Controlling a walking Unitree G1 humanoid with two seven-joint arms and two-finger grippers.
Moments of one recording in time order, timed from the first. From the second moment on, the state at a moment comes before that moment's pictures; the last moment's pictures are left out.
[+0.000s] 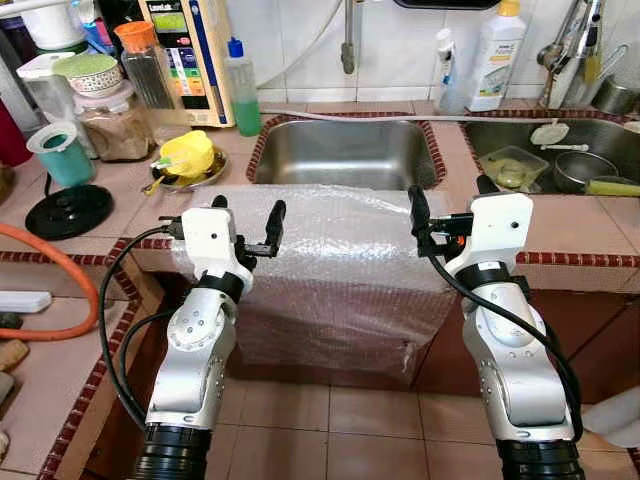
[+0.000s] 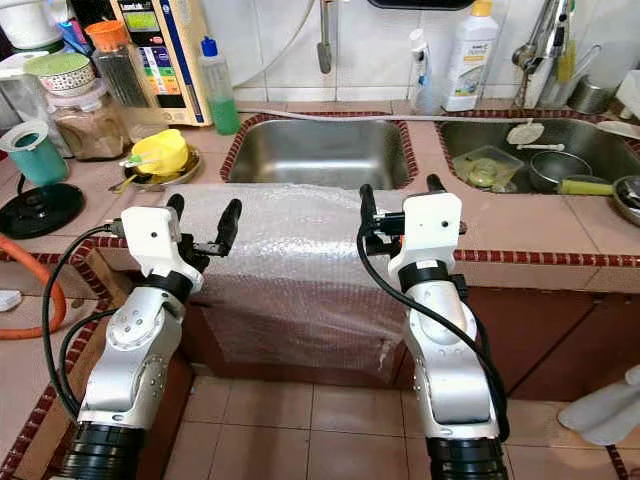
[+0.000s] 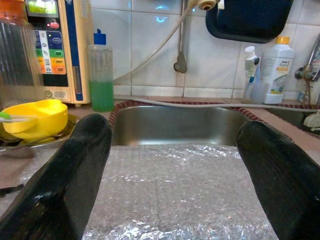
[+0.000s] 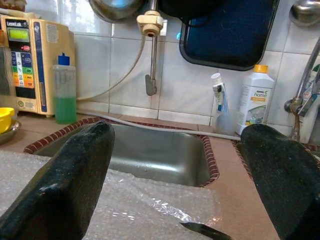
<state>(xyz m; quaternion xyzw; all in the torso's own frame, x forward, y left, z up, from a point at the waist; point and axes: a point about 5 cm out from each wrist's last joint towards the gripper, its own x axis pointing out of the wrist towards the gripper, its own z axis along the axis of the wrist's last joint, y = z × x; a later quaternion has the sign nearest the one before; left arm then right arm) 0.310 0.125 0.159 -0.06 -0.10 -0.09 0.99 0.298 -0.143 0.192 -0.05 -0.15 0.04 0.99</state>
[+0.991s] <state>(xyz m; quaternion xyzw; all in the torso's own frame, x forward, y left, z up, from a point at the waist) 0.310 0.125 0.160 -0.06 -0.10 -0.09 0.99 0.299 -0.147 0.190 -0.05 -0.14 0.02 0.99</state>
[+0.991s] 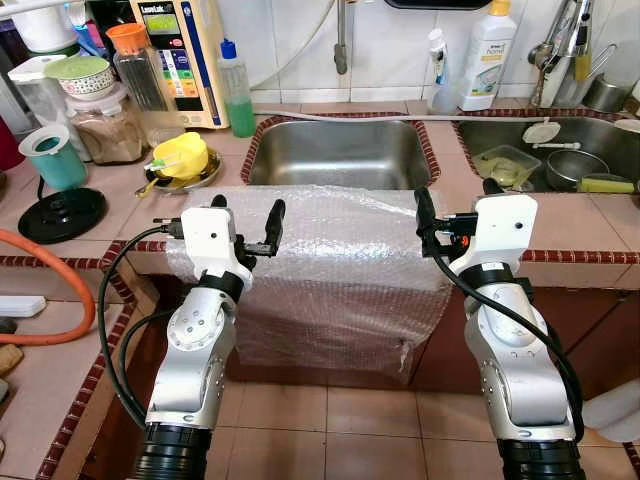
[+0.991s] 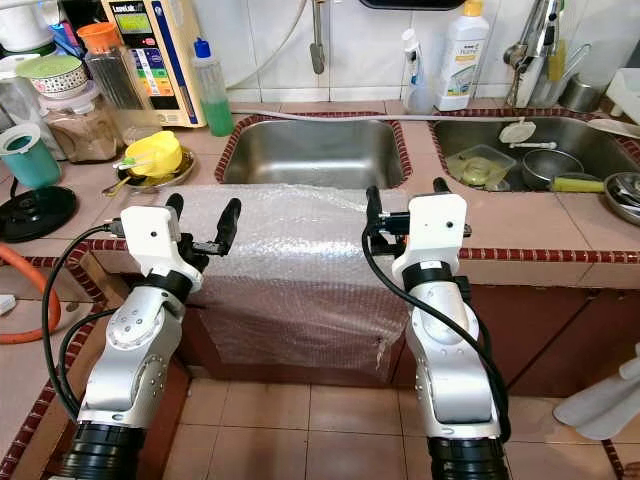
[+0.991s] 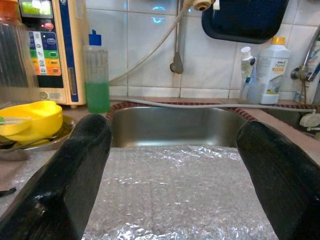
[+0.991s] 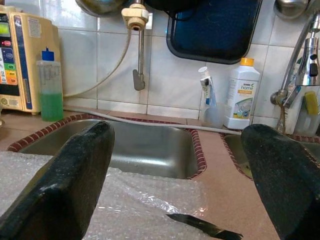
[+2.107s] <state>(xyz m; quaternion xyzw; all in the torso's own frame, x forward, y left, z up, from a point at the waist) 0.310 0.125 0.160 -0.06 -0.10 -0.09 0.99 0.299 -0.147 0.190 -0.05 -0.14 0.02 0.99</state>
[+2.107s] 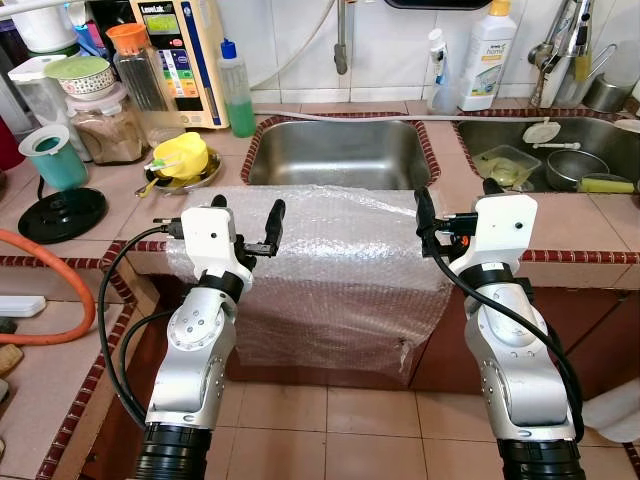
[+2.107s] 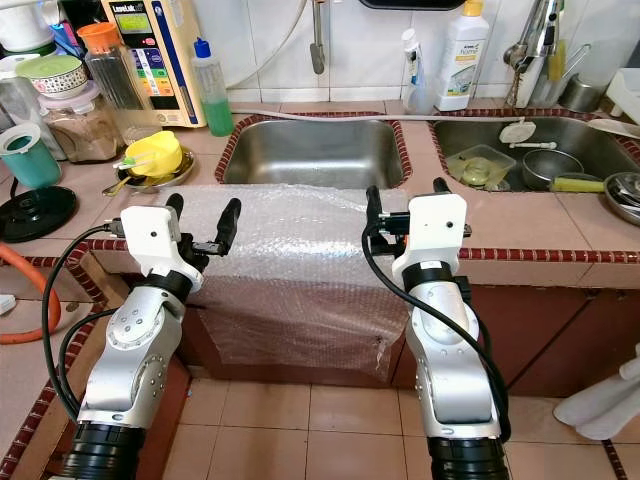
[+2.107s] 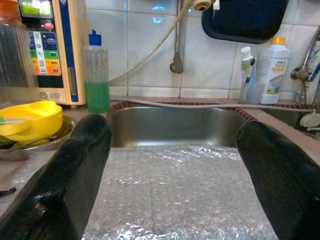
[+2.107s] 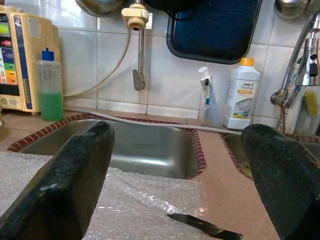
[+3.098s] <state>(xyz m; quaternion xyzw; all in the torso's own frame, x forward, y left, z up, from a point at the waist) 0.314 0.124 0.167 -0.04 -0.11 -0.08 0.99 0.296 -0.145 0.180 -0.03 -0.12 0.02 0.99</state>
